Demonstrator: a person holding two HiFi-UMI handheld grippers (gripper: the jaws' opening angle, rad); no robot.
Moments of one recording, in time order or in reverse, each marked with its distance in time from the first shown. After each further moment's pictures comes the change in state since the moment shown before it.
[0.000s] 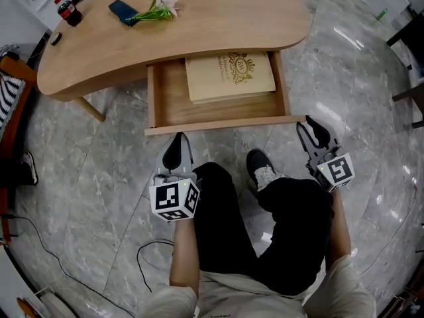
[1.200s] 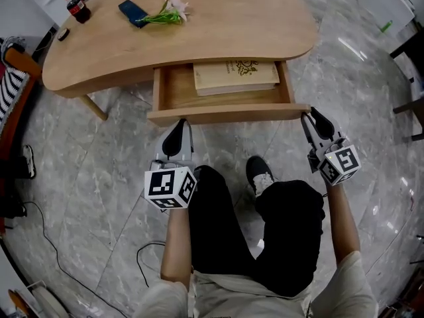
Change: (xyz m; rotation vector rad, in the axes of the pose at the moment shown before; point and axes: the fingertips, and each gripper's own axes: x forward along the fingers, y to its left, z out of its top) left arm 0.028 -0.001 0.035 0.004 -0.044 -0.065; right arm 0.025 -0.035 0.028 0.132 -0.059 -0.005
